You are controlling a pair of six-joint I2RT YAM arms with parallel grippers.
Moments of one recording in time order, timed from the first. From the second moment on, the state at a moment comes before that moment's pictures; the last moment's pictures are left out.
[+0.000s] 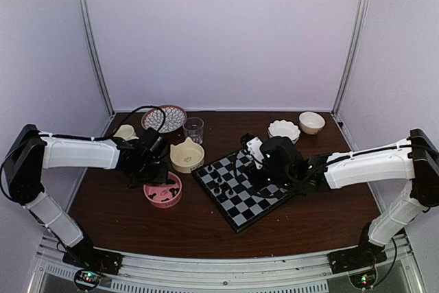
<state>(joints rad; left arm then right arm) -0.69 1.58 0.90 -0.43 -0.27 -0.59 0.98 1.53 0.87 0.03 0.30 0.19</state>
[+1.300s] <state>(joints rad) -1.25 1.65 1.12 -0.31 -0.18 -0.21 0.84 1.40 0.76 0.05 0.45 0.32</state>
